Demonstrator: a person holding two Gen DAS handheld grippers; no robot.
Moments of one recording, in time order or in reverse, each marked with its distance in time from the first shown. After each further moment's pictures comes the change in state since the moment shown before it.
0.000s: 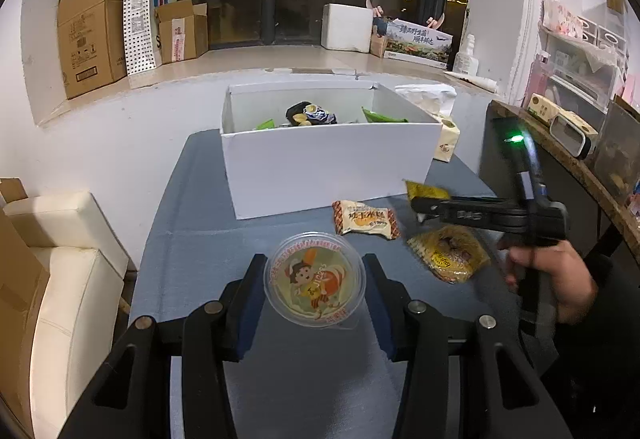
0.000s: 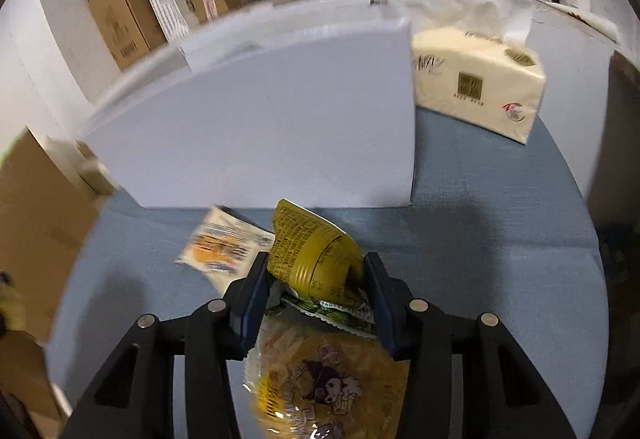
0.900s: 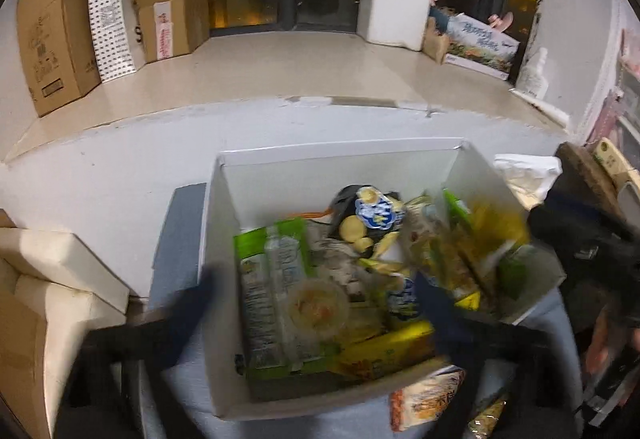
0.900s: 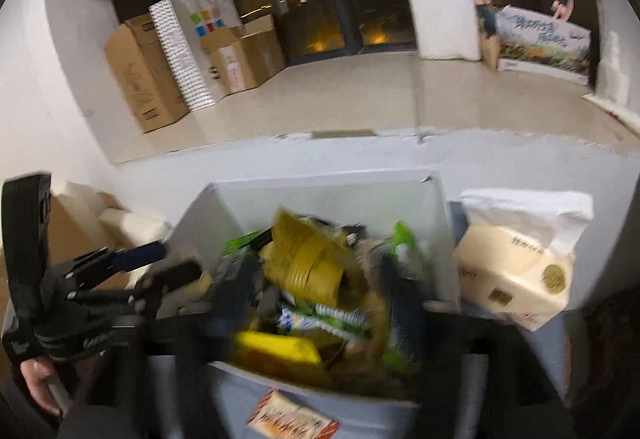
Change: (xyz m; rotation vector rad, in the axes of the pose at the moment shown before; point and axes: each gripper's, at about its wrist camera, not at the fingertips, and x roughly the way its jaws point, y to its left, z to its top) left arm 0.172 0.050 0.174 -0.047 0.108 0.079; right arm 0.002 0.031 0.161 -0.041 -0.140 0.039
